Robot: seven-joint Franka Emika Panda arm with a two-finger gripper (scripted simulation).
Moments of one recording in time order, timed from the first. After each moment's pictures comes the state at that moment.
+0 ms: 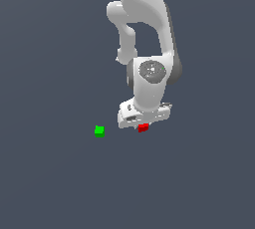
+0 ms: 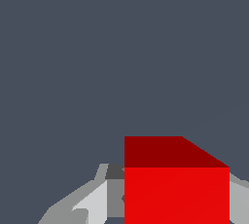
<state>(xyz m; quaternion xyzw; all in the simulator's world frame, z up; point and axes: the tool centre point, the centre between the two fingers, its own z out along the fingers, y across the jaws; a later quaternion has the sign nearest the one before) 0.040 0.063 0.116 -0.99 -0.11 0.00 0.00</state>
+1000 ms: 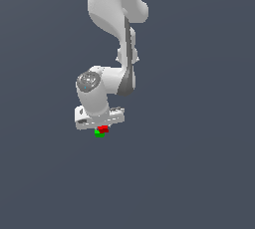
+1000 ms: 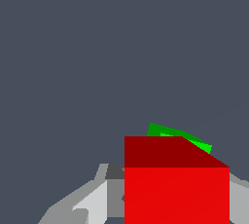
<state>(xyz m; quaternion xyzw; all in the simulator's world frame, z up) 0.023 -0.113 0.068 -0.99 -0.11 0.00 0.00</state>
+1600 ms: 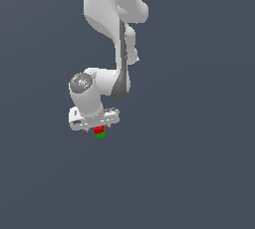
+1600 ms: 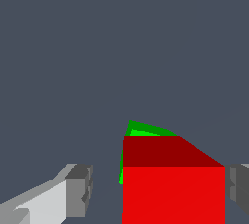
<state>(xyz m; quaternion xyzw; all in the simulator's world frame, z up) 0.023 -0.136 0.061 -0.99 -0.11 0.00 0.00</state>
